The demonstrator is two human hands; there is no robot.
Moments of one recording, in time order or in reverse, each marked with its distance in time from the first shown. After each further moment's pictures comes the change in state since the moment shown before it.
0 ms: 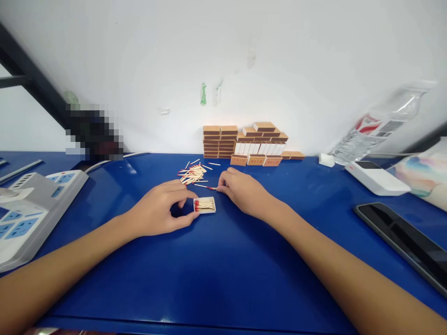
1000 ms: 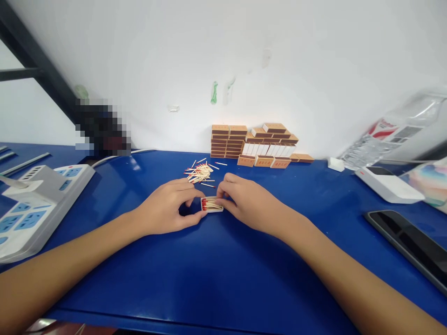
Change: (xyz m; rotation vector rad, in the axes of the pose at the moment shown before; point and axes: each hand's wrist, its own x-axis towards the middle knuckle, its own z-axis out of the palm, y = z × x) left_hand 0.000 0.001 0.001 0.033 -0.017 -0.003; right_hand -0.018 -0.039 -0.019 0.073 -0.071 -0.141
